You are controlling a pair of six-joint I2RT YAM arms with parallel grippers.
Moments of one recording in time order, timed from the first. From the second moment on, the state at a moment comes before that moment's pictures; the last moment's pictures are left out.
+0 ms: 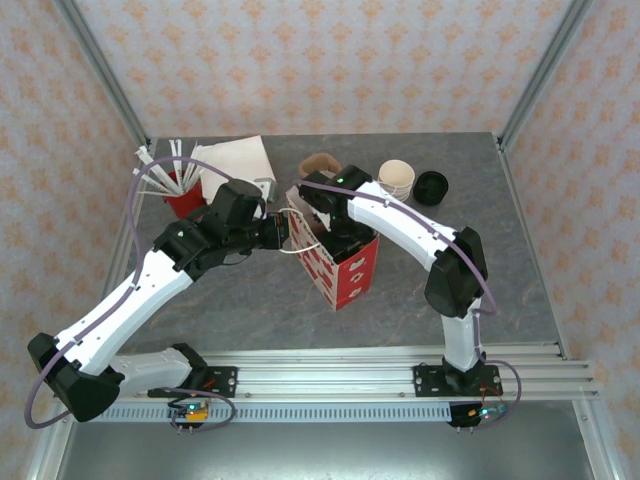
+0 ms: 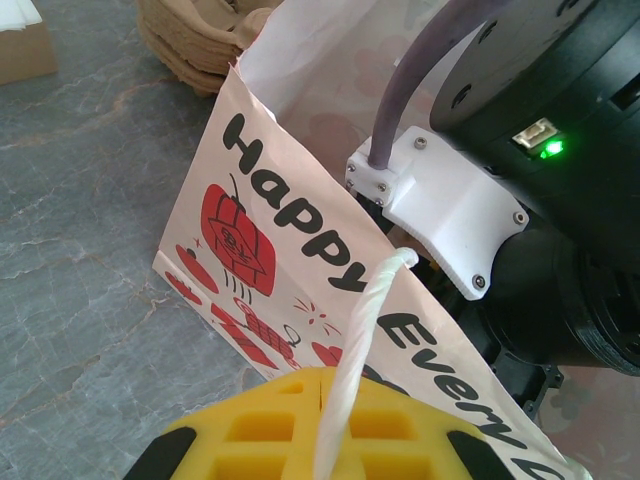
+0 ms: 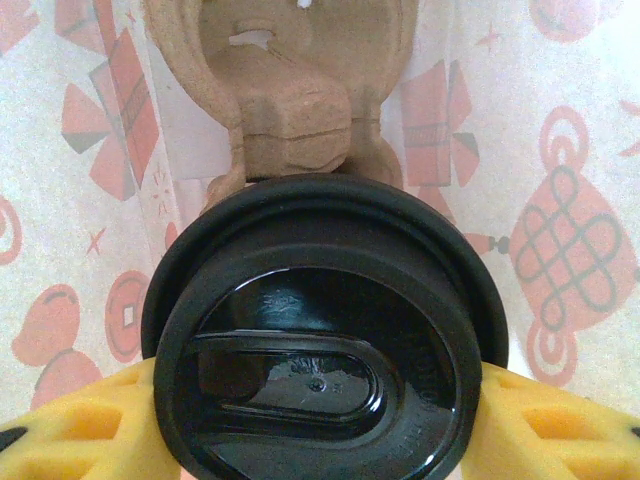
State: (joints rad) left arm -0.61 1.16 1.24 -0.79 0.03 -0.59; right arm 0.79 1.97 1.88 -1.51 0.04 0.21
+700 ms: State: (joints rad) left arm -0.61 1.16 1.24 -0.80 0.03 -0.59; right arm 0.79 1.99 1.92 -1.54 0.05 0.20
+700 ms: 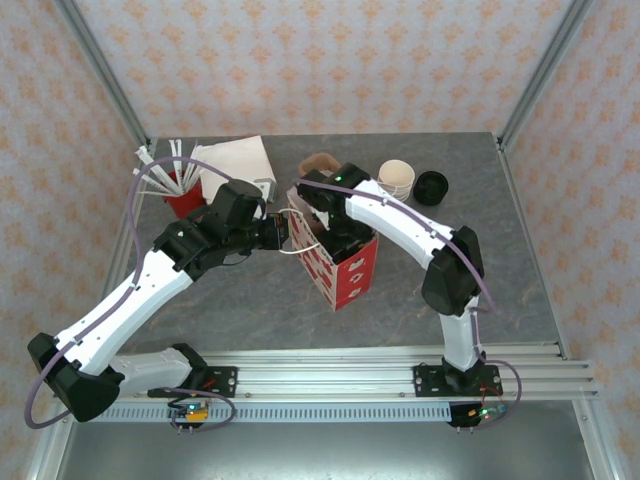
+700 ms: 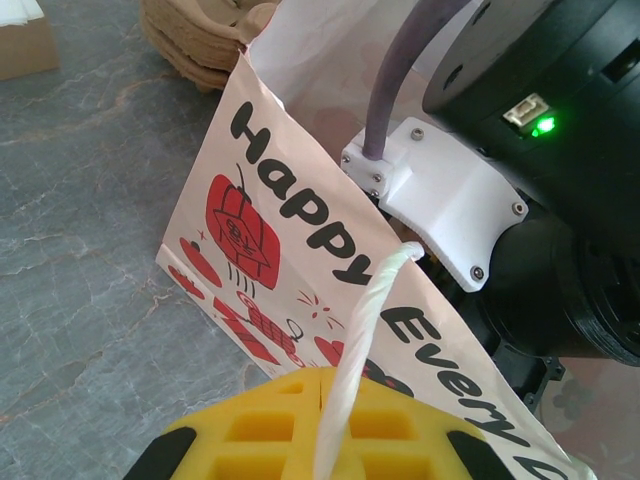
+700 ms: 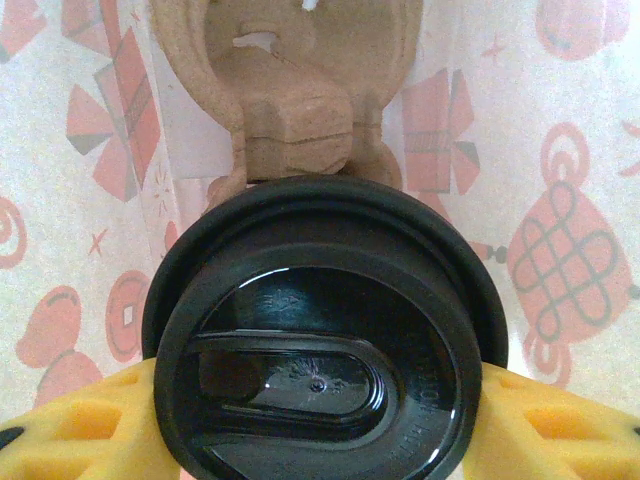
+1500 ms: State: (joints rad) left arm -0.61 1.16 1.24 -0.80 0.03 -0.59; right arm 0.80 2.02 1.98 -1.58 0.04 0.19
